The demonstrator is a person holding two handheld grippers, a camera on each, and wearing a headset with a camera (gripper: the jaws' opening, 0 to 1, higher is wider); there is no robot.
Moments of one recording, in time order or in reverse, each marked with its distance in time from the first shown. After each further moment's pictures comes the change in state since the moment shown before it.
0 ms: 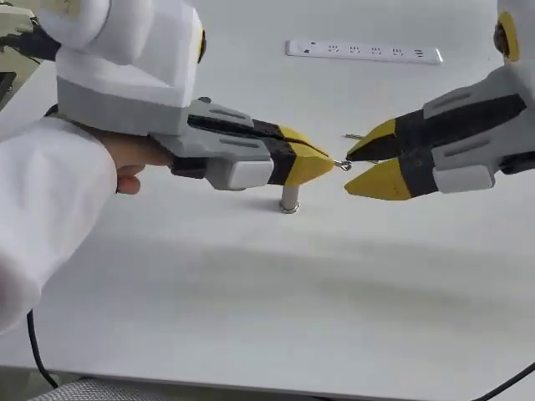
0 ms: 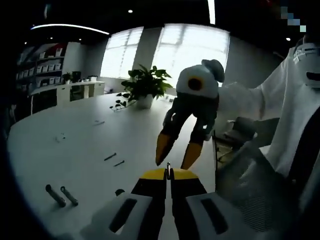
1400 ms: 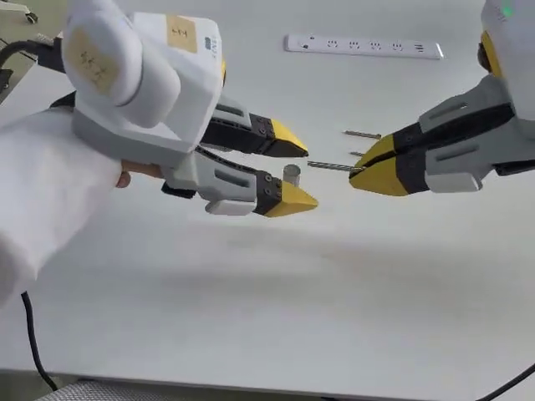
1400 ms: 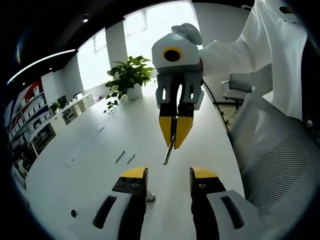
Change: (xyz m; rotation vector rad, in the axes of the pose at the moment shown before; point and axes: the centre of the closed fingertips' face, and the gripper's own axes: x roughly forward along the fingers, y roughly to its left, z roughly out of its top) left arm 0.009 0.034 -0.040 0.286 0.189 0.021; right arm 0.006 -0.015 -0.021 -0.084 0.112 -0.089
